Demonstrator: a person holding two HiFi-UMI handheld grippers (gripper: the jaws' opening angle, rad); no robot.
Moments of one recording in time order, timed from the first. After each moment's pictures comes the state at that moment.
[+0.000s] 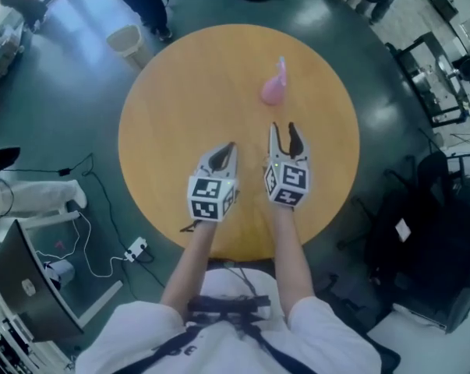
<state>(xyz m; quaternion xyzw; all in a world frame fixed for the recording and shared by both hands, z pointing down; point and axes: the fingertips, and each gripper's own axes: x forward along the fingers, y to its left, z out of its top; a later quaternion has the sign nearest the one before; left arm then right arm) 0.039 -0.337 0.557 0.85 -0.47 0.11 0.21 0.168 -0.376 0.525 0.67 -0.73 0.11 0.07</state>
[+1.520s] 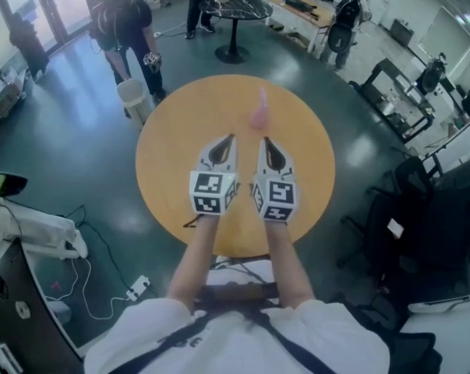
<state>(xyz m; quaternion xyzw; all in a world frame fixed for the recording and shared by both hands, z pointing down) 0.015 -0.293 0.388 0.89 -0.45 -0.02 0.05 0.096 -0.265 0.374 0.67 -0.74 -0.02 0.00</state>
